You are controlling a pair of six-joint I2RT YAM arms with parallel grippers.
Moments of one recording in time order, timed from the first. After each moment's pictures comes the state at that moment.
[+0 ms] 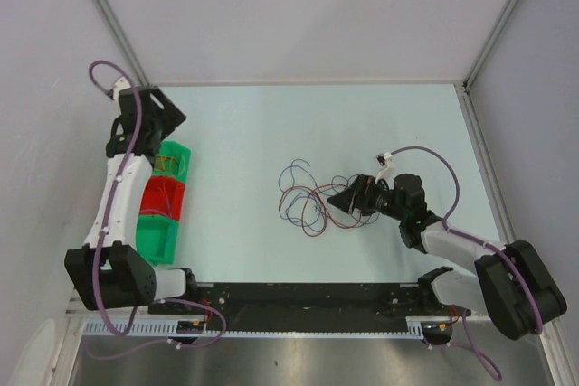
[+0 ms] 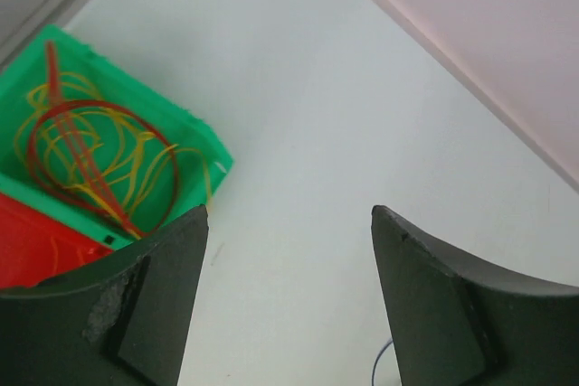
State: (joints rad) left arm 0.15 1.29 1.21 -0.46 -0.16 -0.58; right arm 0.42 1.18 0.32 0.54 -0.51 0.72
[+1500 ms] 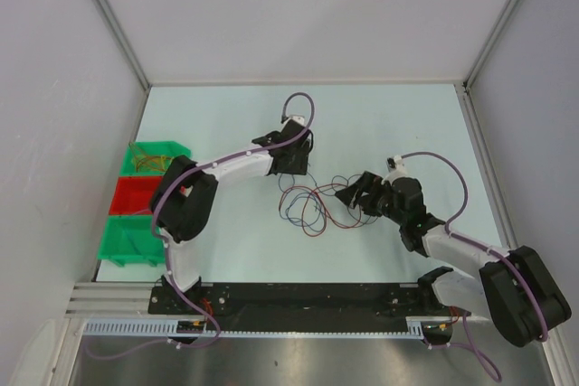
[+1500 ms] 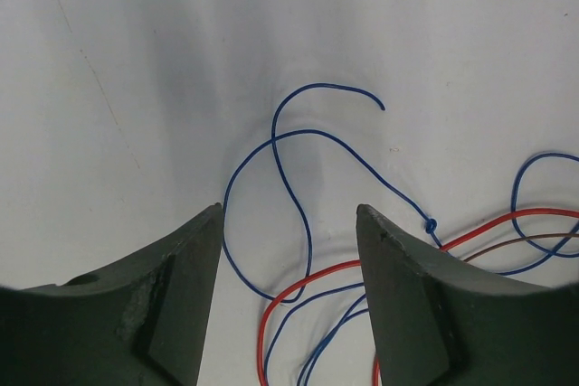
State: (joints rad) left arm -0.69 1.91 1.34 -0.39 -0.29 -0.45; right arm 0.45 1.12 0.29 0.44 -0.22 0.80
